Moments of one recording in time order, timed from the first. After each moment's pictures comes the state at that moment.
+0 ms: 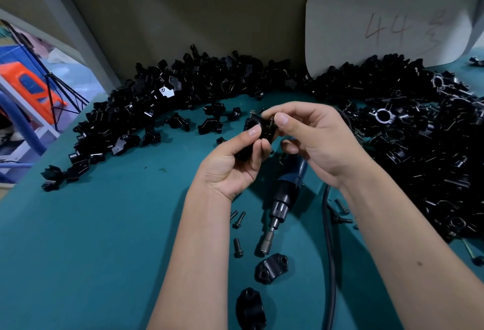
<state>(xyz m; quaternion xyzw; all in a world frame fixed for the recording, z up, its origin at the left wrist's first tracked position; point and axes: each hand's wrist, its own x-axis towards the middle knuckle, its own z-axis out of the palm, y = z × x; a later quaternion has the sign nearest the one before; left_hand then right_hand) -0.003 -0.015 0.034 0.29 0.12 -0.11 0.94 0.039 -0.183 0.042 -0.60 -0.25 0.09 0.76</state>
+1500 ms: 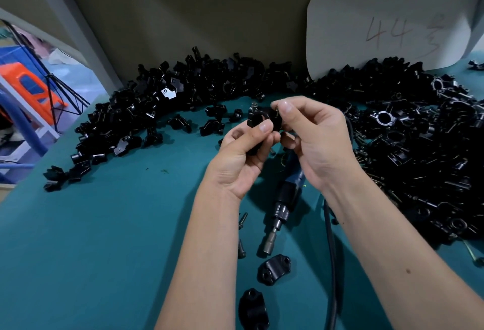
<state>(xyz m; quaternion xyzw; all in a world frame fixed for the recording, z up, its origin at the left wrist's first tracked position) -0.001 -0.024 0.036 0.38 0.02 -0.01 0.92 0.027 -0.160 0.046 -0.56 -0.15 -0.01 0.81</state>
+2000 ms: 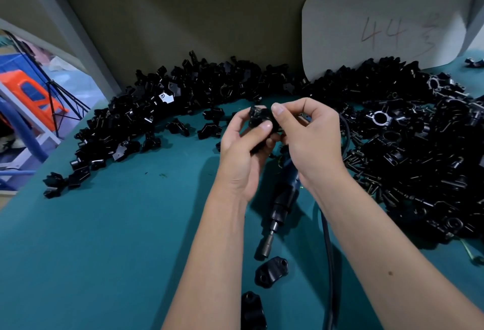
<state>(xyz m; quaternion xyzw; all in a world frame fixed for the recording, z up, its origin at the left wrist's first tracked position) 0.005 -0.044 0.034 0.48 0.01 0.09 0.87 0.035 -0.151 0.042 -0.62 -0.08 -0.11 0.77</state>
